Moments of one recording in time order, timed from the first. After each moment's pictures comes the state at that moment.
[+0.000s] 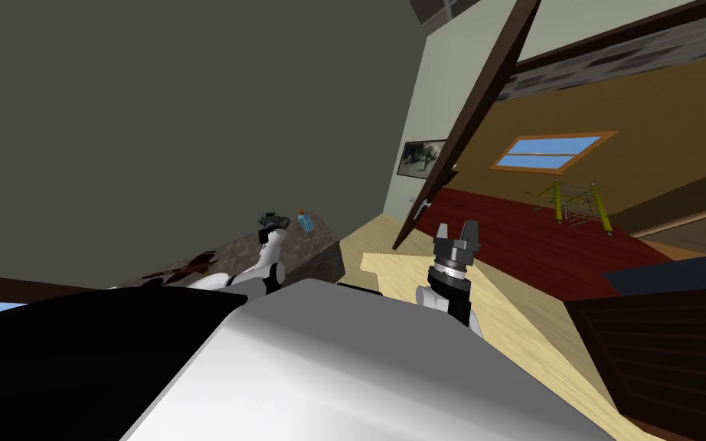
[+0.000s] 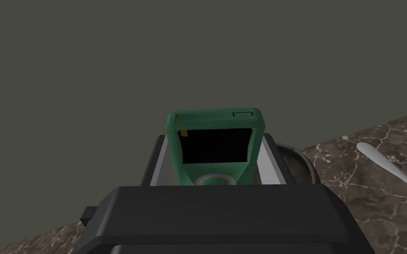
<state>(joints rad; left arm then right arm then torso) -0.29 0.48 0.66 -0.90 0.86 -0.28 0.51 0.49 0.02 -0.02 -2.22 0.07 -0.56 -0.07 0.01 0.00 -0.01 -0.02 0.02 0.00</state>
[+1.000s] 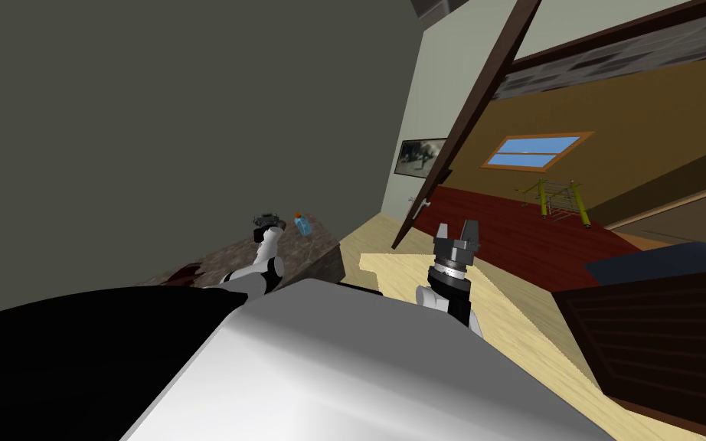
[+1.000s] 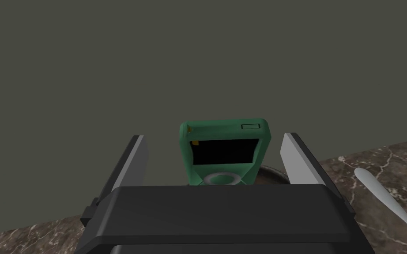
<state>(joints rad) -0.35 0.51 0.74 -0.82 0.89 -0.23 0.54 0.49 0.02 -0.02 -2.22 0.07 -0.56 -0.07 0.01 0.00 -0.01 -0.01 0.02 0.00</state>
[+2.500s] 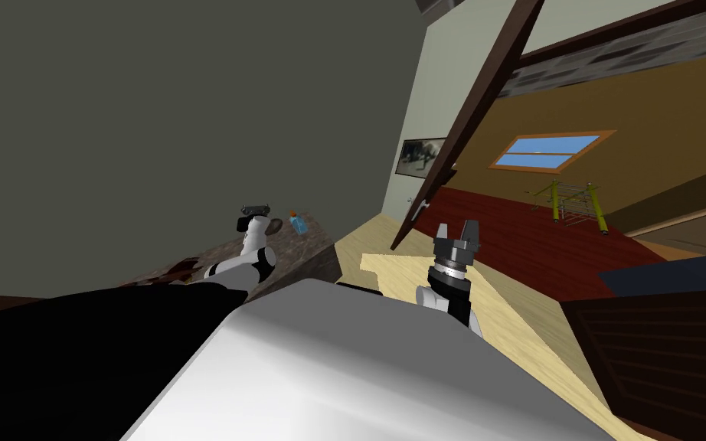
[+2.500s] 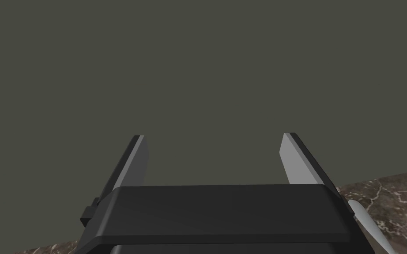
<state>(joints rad) -0.43 0.66 0.79 -0.79 0.91 -0.08 0.51 0.49 0.02 -0.02 -2.22 0.07 -0.56 -0.07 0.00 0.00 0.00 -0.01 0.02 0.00</state>
